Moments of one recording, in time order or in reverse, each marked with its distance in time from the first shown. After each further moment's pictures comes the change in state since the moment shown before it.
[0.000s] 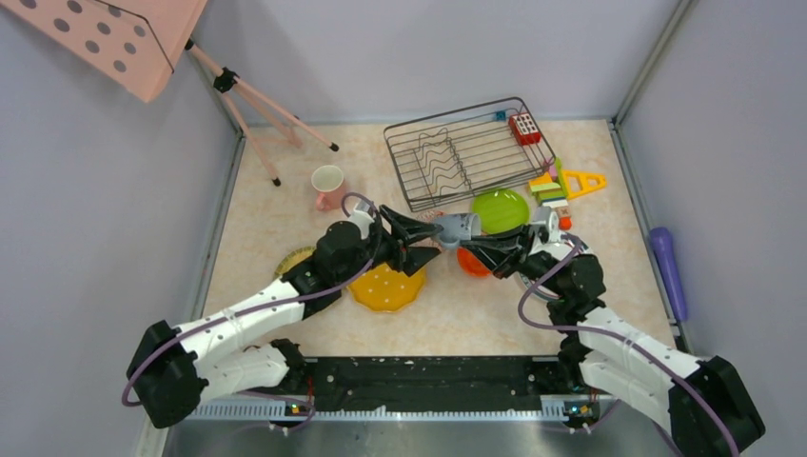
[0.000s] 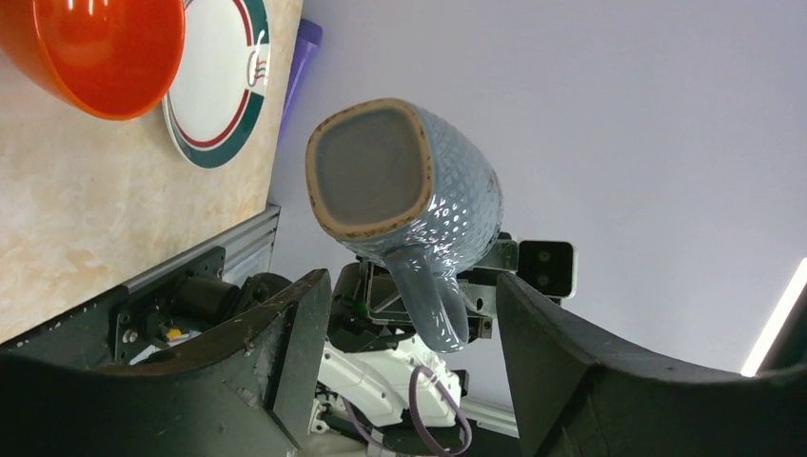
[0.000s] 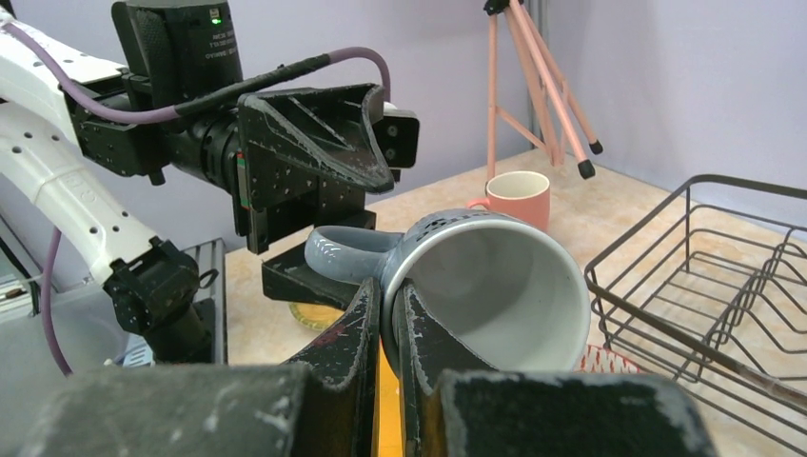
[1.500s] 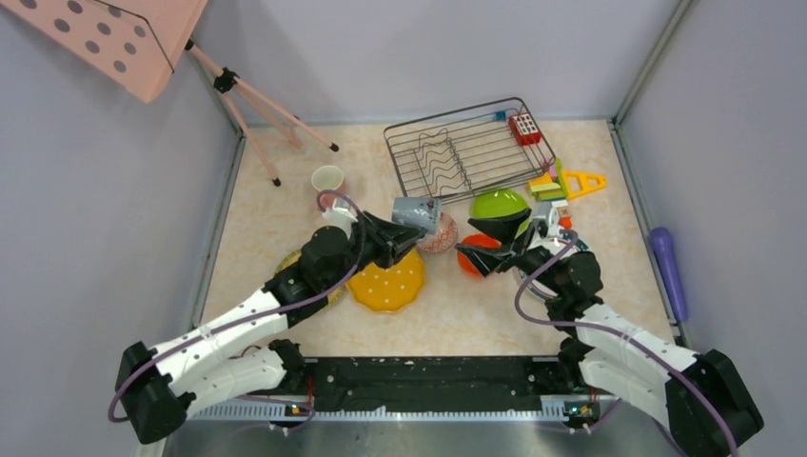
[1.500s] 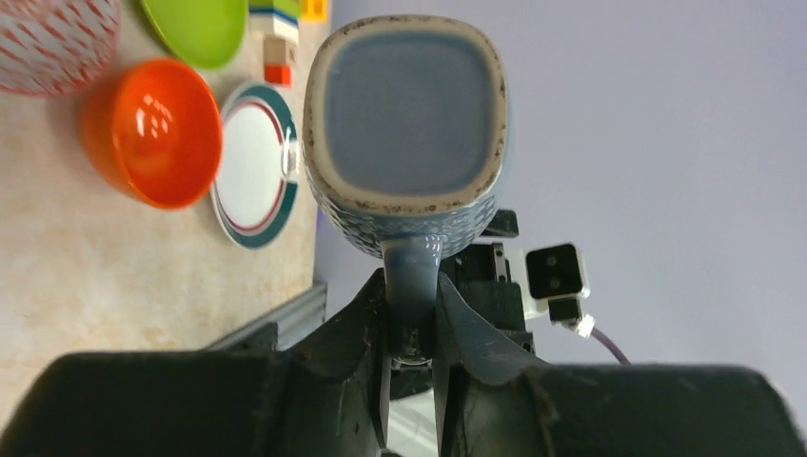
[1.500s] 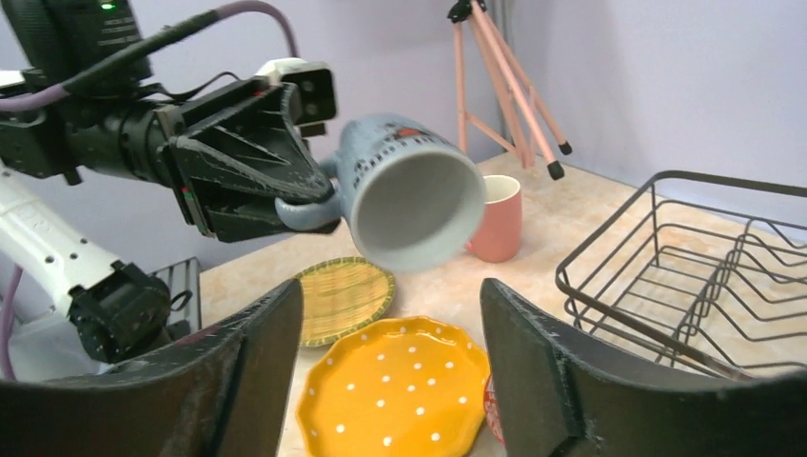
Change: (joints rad) left arm -0.034 -0.093 0.026 -0.100 -0.171 0.165; right arm 0.000 0.072 0.015 0.053 0.050 -0.001
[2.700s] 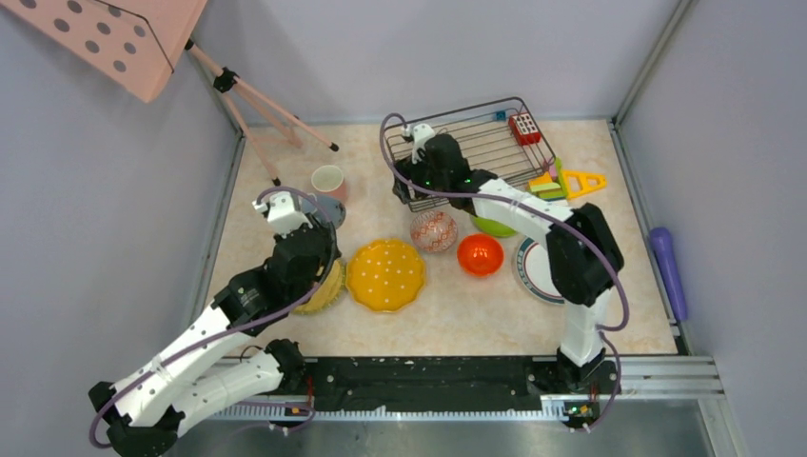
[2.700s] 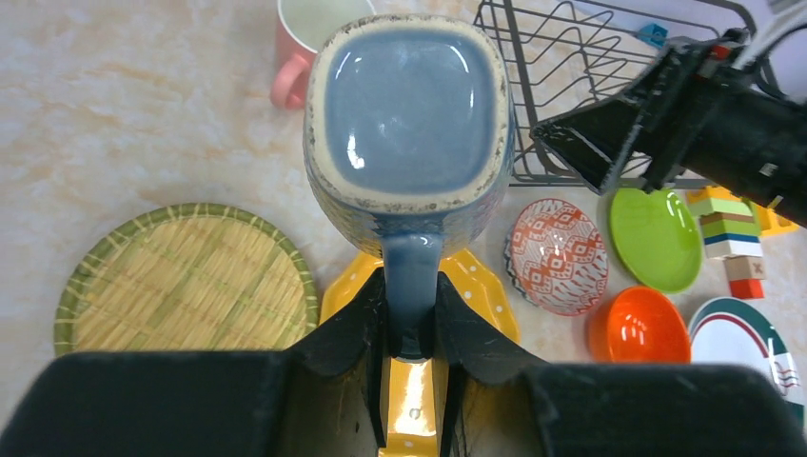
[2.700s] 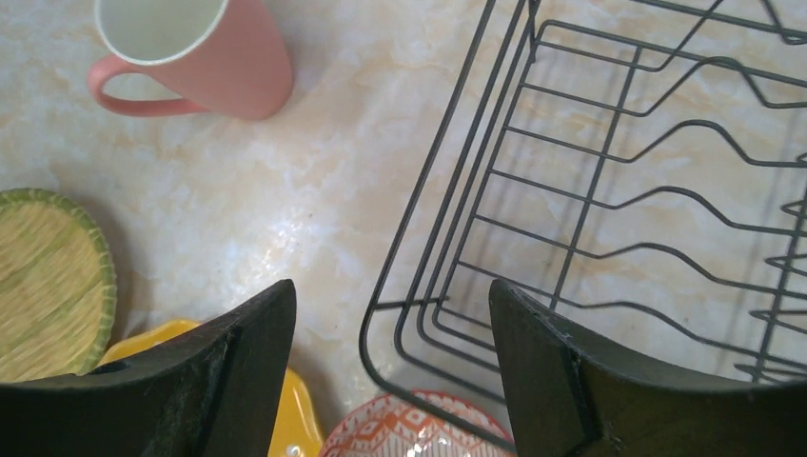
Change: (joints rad) left arm 0.021 -0.223 0.203 -0.760 -0.737 0.796; right arm 0.143 0.958 1.195 -1.155 0.444 -0.275
